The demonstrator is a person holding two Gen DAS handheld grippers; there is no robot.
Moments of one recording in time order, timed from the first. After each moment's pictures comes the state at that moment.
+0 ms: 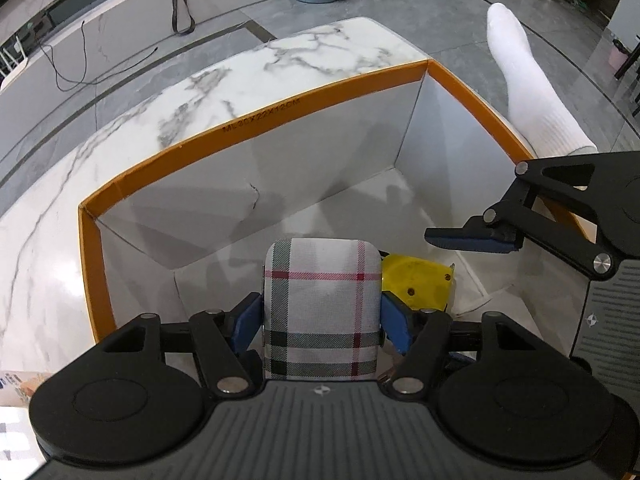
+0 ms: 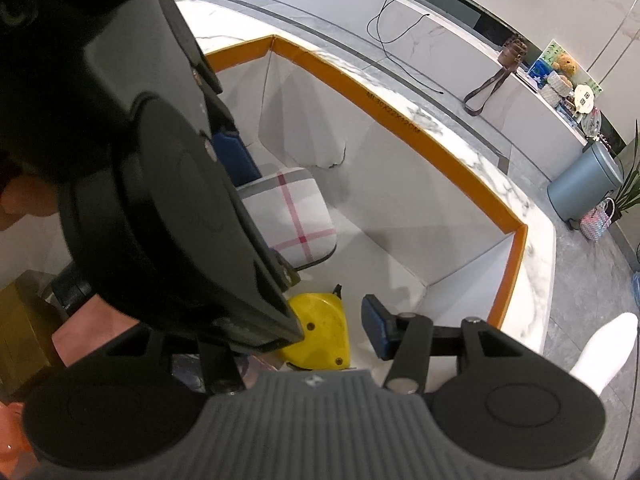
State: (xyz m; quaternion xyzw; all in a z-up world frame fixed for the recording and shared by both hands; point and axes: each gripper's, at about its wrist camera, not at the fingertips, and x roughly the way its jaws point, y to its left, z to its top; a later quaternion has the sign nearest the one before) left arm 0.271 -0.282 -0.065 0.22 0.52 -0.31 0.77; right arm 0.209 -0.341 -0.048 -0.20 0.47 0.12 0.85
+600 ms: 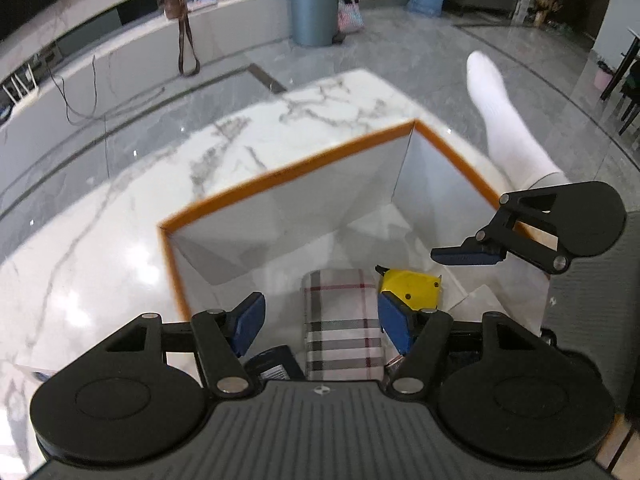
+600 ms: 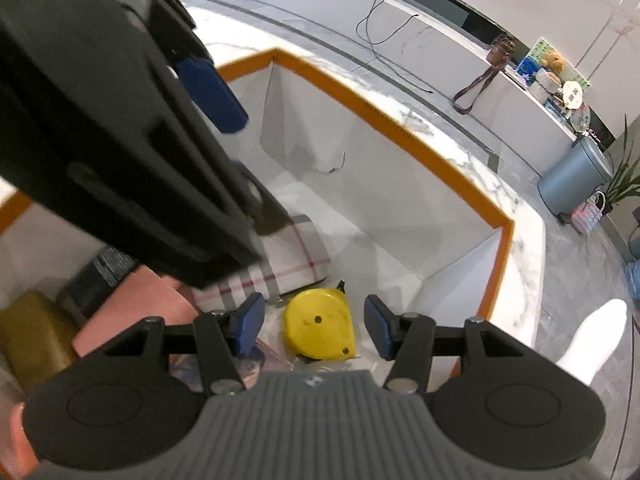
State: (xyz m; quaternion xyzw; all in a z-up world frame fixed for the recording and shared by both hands) left arm 0.254 -0.243 -0.010 0.20 0.46 -0.33 0.80; right arm 0.196 -0.333 -0.033 -0.20 0.47 0.10 0.86
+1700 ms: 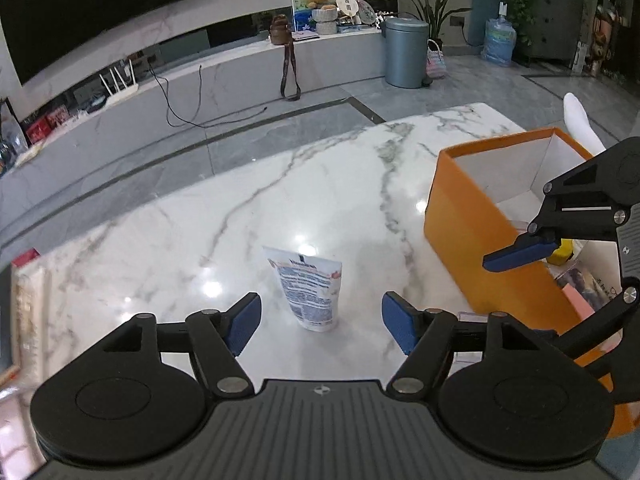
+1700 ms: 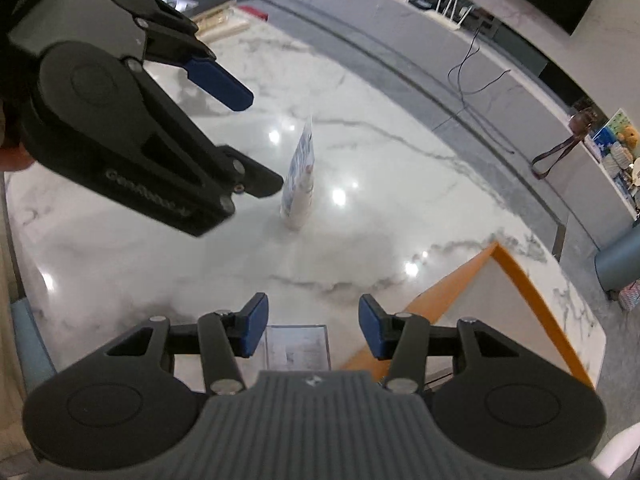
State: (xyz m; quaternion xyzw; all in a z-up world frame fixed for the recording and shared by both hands) left arm 0.278 -0.050 -0.010 0.17 0.40 -0.26 0.86; right arm 0.235 -0.168 -0.007 -0.23 0.46 0.21 0.83
